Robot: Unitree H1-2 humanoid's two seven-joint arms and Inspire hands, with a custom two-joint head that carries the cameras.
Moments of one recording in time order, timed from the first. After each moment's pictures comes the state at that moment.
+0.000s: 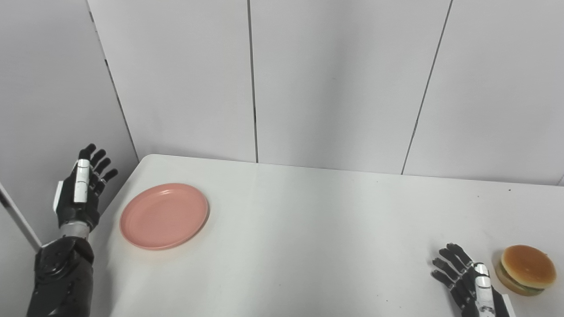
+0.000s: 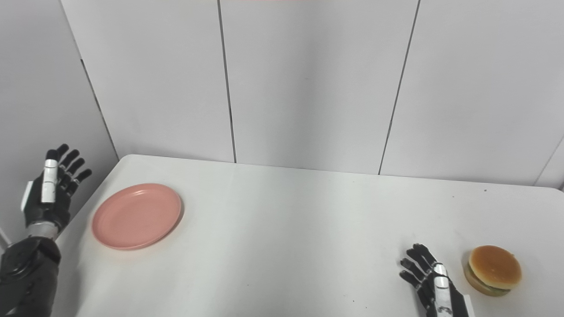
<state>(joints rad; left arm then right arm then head) -0.54 0.44 0.39 0.75 -0.34 -0.20 -0.11 0.04 -0.06 -0.12 -0.12 0.22 0.00 0.04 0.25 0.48</state>
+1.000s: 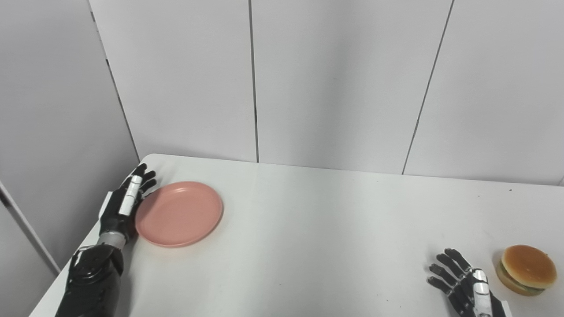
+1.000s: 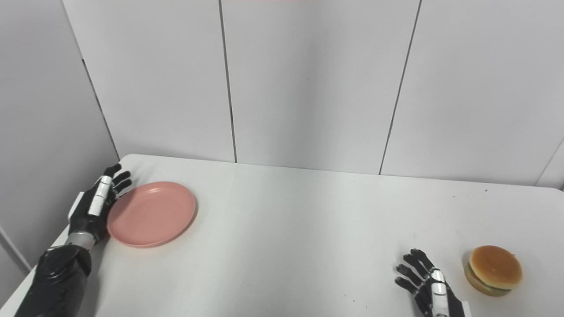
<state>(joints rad) -0.54 0.39 0.24 0.74 -0.27 -0.15 -0.15 0.06 -0.04 -0.09 -0.15 0.21 0.02 0.02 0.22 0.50</state>
